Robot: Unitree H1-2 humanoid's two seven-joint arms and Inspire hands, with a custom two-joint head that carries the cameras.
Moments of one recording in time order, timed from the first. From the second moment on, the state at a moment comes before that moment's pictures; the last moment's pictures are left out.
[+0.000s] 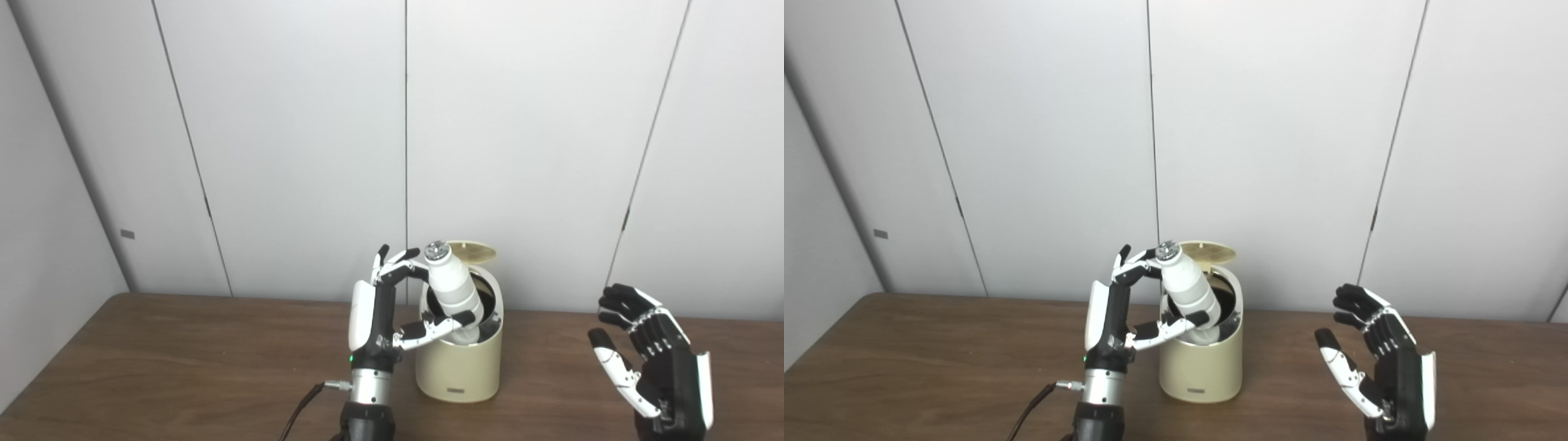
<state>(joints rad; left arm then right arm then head) -0.57 0.01 -0.27 0.51 0.45 -0.45 0.64 -0.25 0.00 -0.10 0.04 -0.09 -0.43 -0.20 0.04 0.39</state>
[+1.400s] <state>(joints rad) -0.73 0.12 -0.55 0.81 0.62 -0.45 0.98 -0.23 0.02 -0.10 0.01 -0.10 -0.43 -0.20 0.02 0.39</state>
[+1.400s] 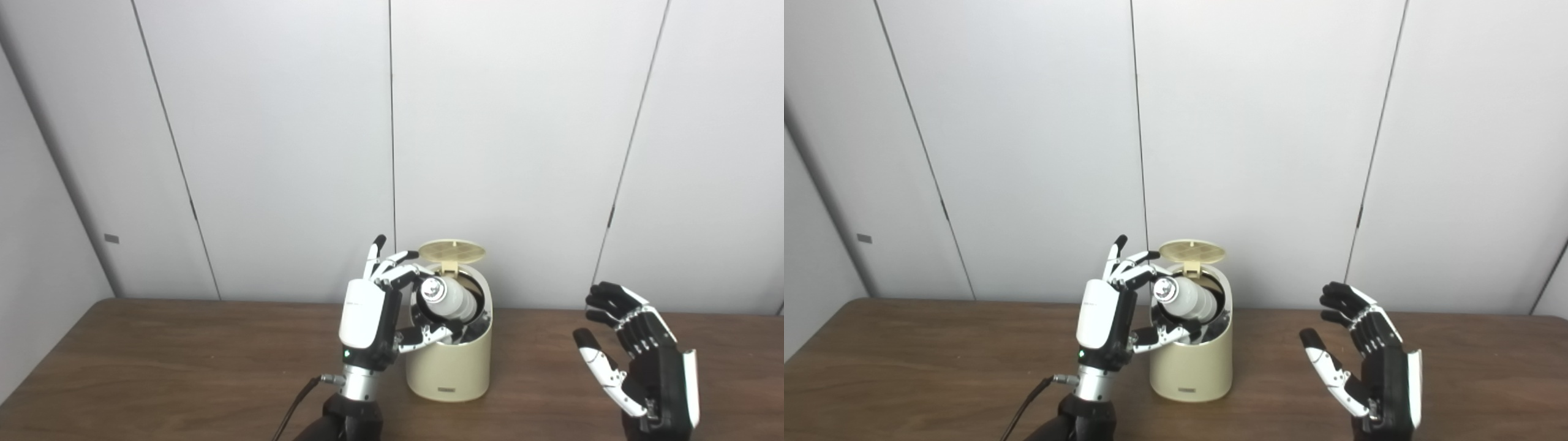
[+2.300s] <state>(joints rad) -0.61 0.10 -0.32 0.61 0.63 -0.41 0.61 -0.23 0.01 -0.10 0.01 -0.12 -0.43 -0.20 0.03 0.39</state>
